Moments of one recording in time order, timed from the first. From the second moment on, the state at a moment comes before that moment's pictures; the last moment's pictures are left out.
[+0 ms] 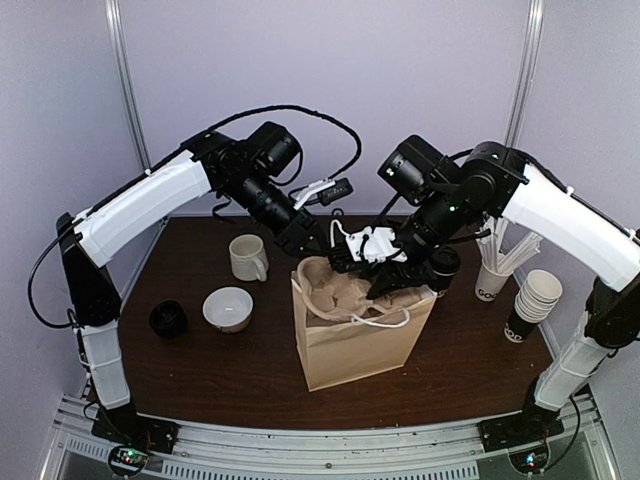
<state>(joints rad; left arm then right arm) -0.82 1.93 2.12 -1.20 0.66 0.20 0.96 1.62 1.84 -1.27 -0.24 -0.89</state>
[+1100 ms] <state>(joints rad) -0.85 1.68 1.91 -1.20 0.33 0.04 1.00 1.62 1.83 -1.29 -0.13 -0.89</state>
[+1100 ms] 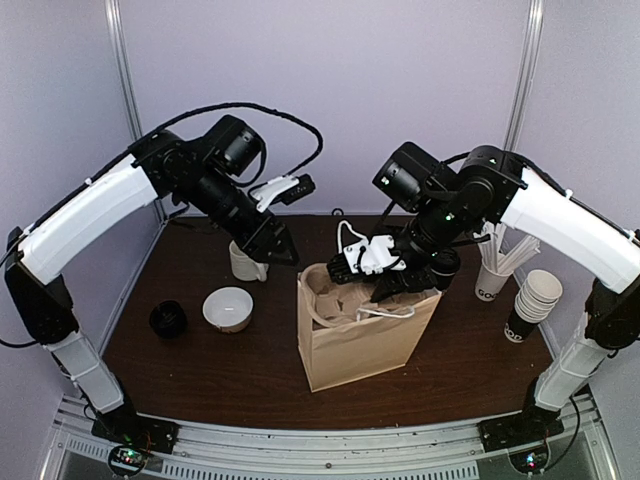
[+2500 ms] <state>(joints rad) -0.94 1.64 1.78 -1.12 0.31 -0.18 1.00 1.59 1.85 -1.32 -0.12 -0.86</state>
